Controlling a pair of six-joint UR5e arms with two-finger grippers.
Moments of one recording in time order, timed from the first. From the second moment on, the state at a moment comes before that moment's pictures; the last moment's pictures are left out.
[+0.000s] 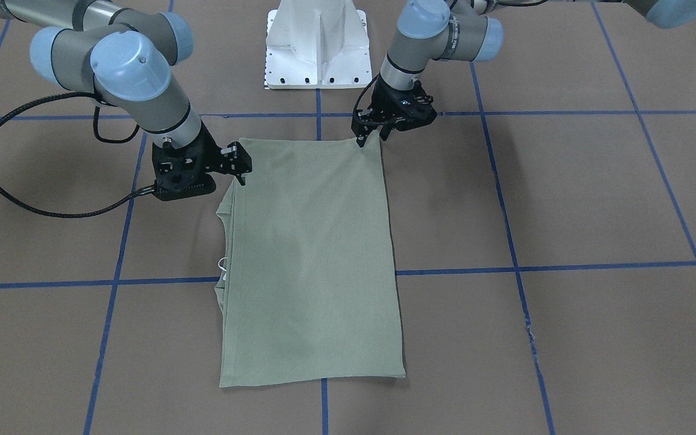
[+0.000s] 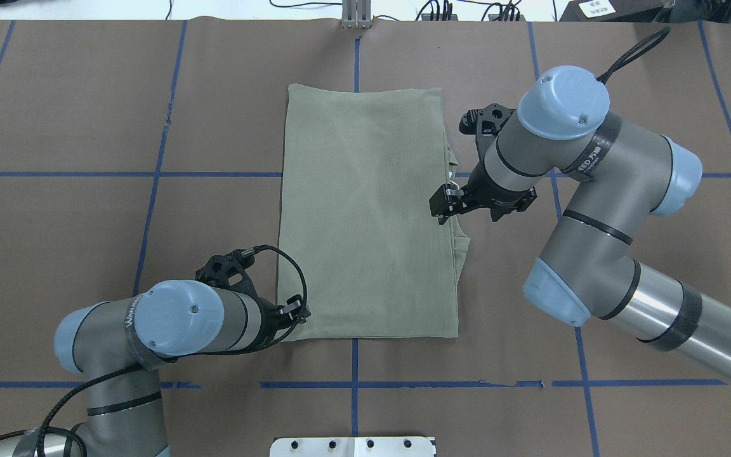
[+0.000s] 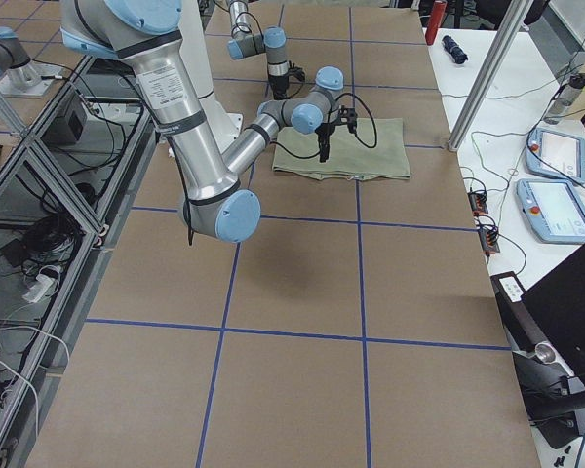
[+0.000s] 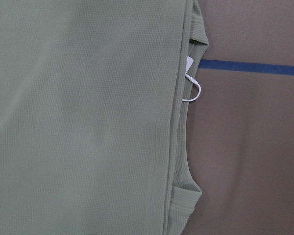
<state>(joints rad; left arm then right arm) -0.29 -1.96 -1.84 -1.93 -1.70 -1.84 0.69 -1.08 1.79 -1.53 2.09 1.00</state>
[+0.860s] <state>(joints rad) -0.29 -1.96 -1.84 -1.92 -1.70 -1.84 0.69 -1.08 1.79 -1.53 2.09 1.00</state>
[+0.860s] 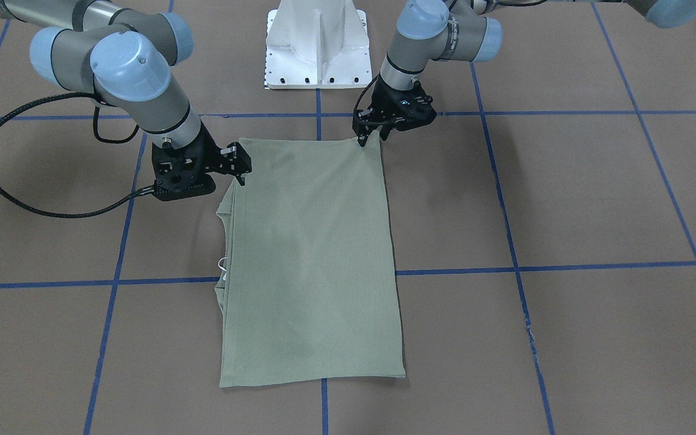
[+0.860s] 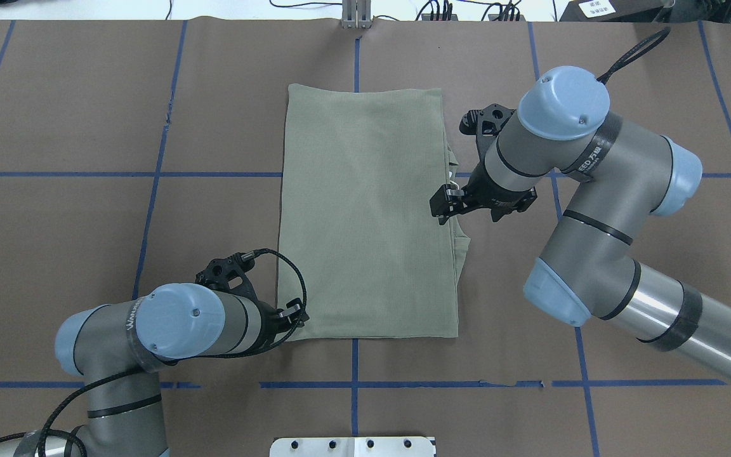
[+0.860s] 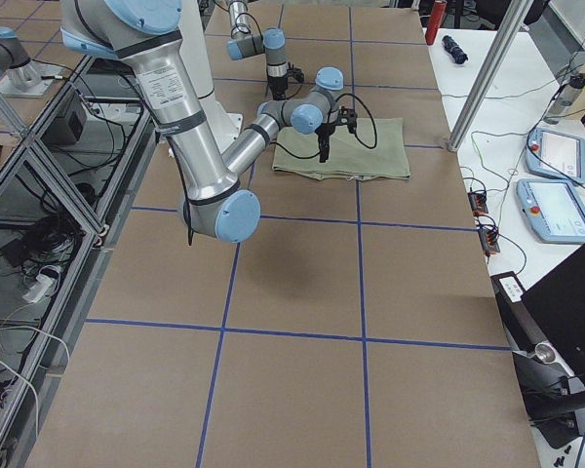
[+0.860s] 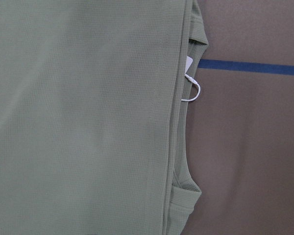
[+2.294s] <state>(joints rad) -0.25 -1.97 -1.93 -1.79 -1.66 -1.84 0.53 -1.13 1.87 -1.51 1.97 1.35</state>
